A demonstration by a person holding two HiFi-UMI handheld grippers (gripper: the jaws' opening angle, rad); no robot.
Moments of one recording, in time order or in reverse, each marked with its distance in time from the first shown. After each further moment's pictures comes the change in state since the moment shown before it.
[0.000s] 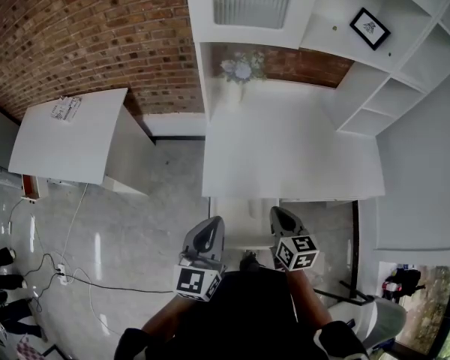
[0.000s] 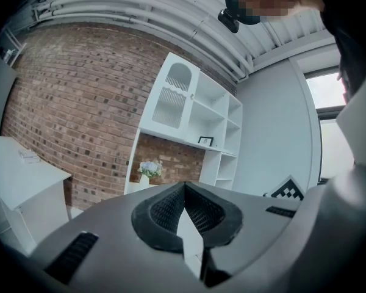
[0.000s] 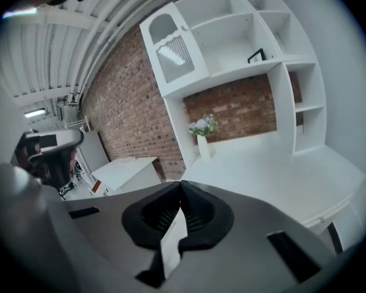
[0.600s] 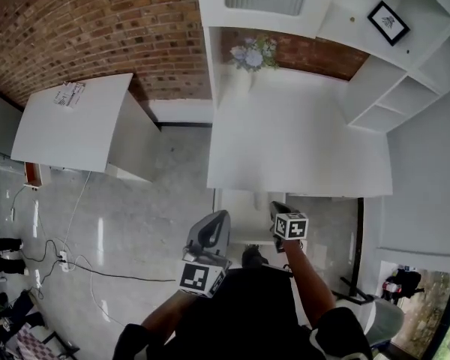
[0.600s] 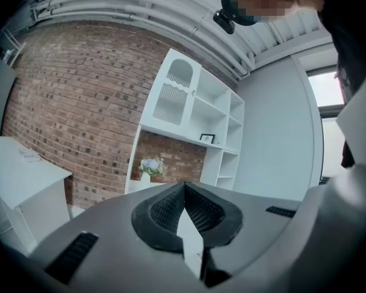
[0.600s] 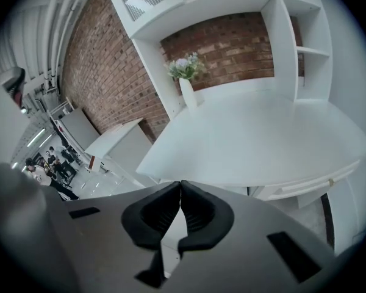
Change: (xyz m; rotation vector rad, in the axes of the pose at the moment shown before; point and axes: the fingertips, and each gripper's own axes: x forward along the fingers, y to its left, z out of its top) left arm 0.013 0.009 -0.011 -0.002 0.024 0.012; right arm 0.089 -0.070 -0.152 0.104 0.388 -0.037
